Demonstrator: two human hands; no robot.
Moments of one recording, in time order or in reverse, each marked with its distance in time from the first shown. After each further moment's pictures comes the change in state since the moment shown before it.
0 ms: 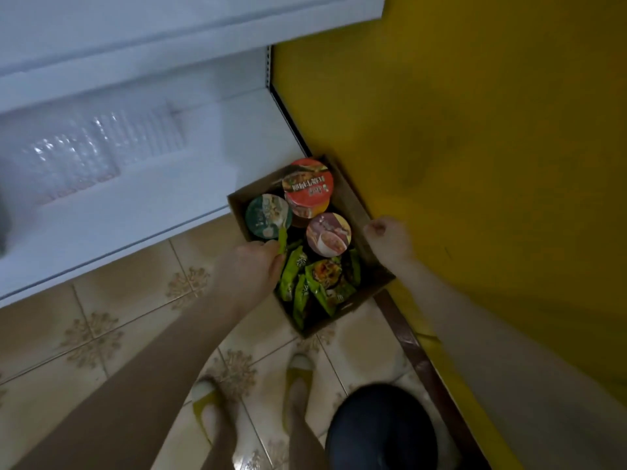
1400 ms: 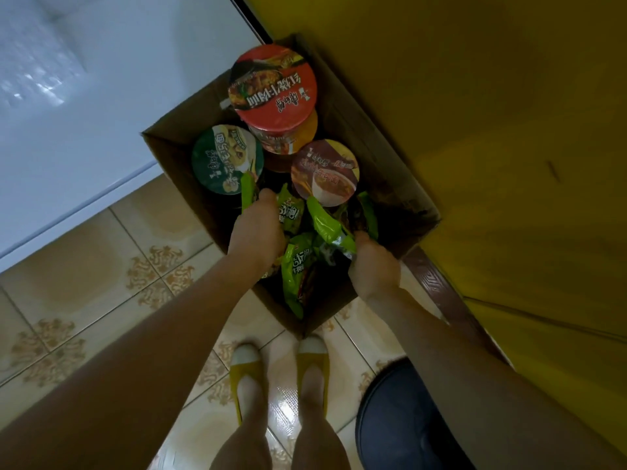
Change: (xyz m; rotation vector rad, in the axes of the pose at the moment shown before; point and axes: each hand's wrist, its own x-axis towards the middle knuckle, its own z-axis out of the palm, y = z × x) left_hand 0.092 -0.013 0.213 -0.172 -0.230 -0.282; right_hand 0.052 0.150 0.171 -0.318 -0.149 0.047
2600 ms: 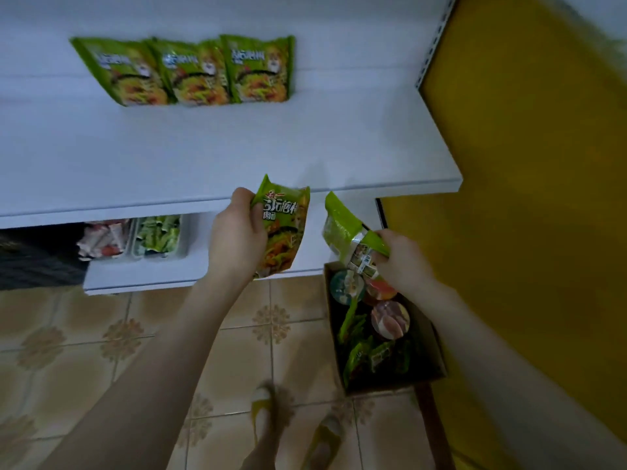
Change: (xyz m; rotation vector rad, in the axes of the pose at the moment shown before) left_hand -0.296 0.043 -0.421 -0.263 0.947 -0.192; right_hand -0.240 -0.250 -0.342 -0.026 0.107 -0.681
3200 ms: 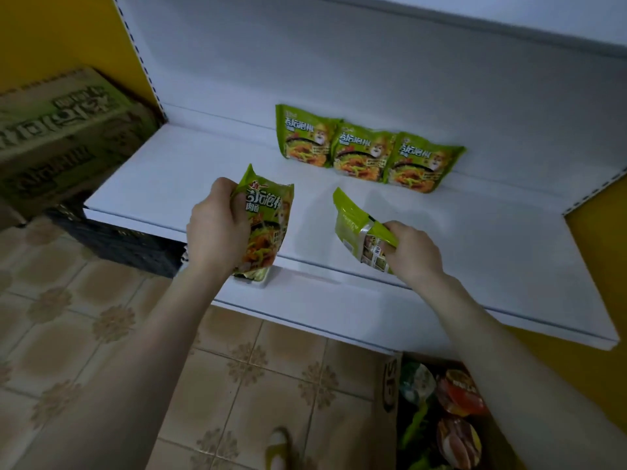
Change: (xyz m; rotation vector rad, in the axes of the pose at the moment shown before) left_hand 0.100 -0.157 -0.207 0.058 0.379 -0.225; right_hand 0.119 -0.276 0.037 -0.261 0.039 -0.324
